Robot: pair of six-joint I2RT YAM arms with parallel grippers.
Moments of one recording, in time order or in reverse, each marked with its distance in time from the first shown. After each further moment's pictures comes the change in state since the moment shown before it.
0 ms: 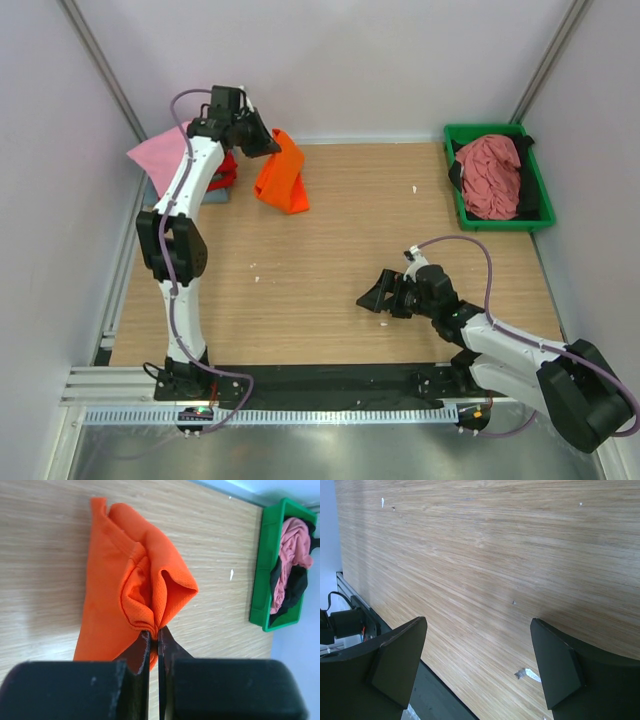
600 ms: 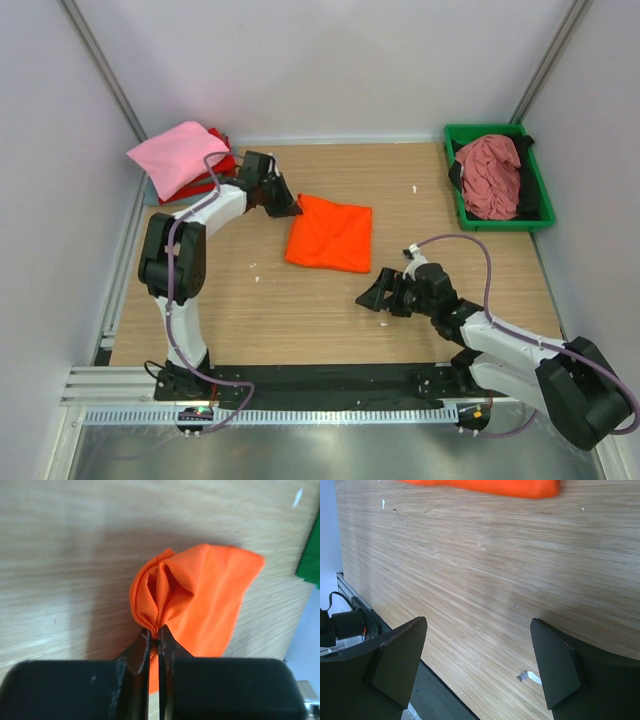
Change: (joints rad) left arm -0.127 -0.157 -0.745 0.418 0.021 -0.099; right arm 0.000 0.022 0.019 -0.003 -0.001 0.000
